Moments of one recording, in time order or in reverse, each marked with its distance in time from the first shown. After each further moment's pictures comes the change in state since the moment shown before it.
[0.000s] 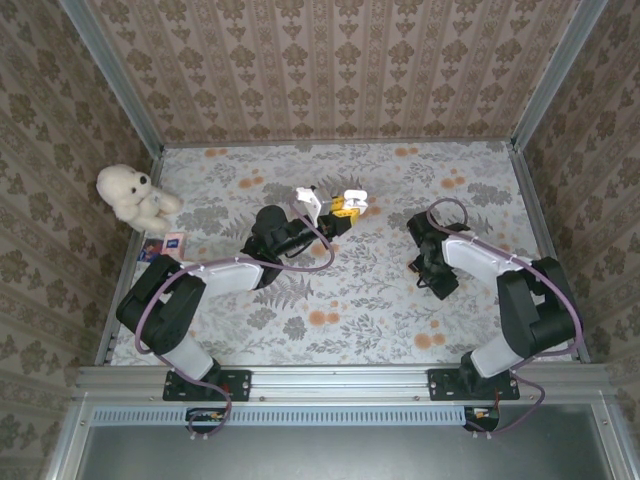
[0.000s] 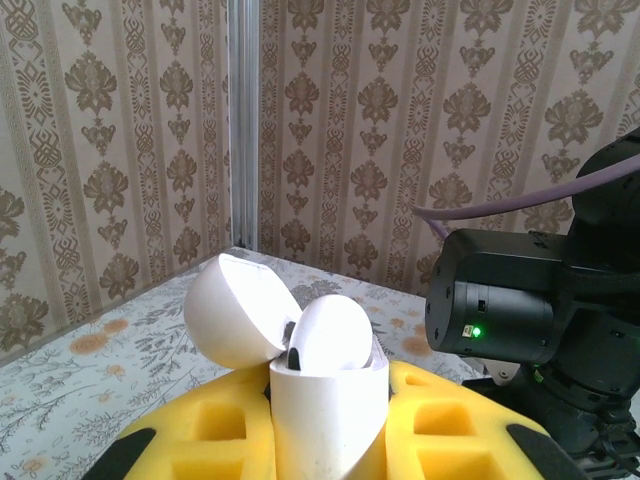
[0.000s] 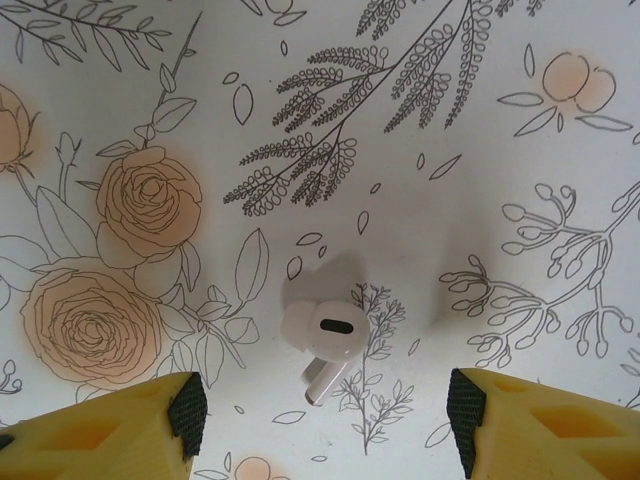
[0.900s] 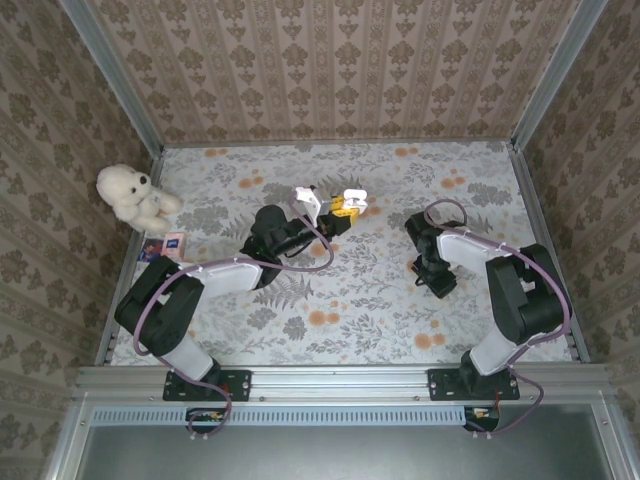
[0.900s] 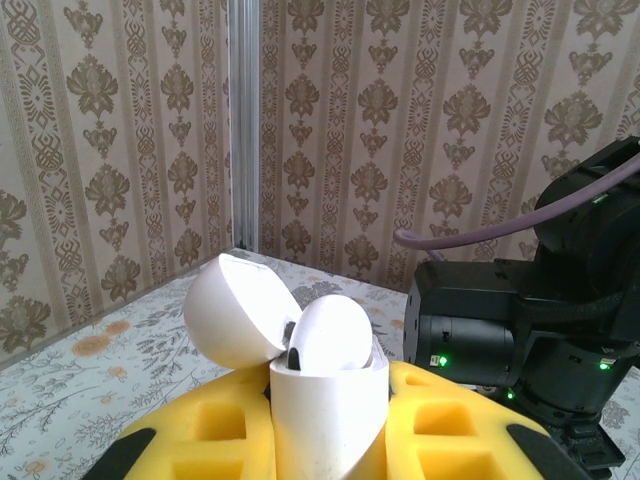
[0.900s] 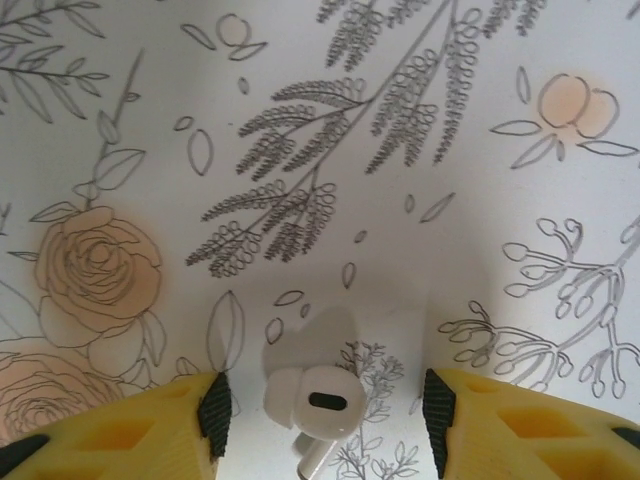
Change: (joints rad) left arm 0.001 -0.010 0.000 -0.006 0.000 0.003; right arm -0.020 0.091 0.021 0.008 0.034 0.029
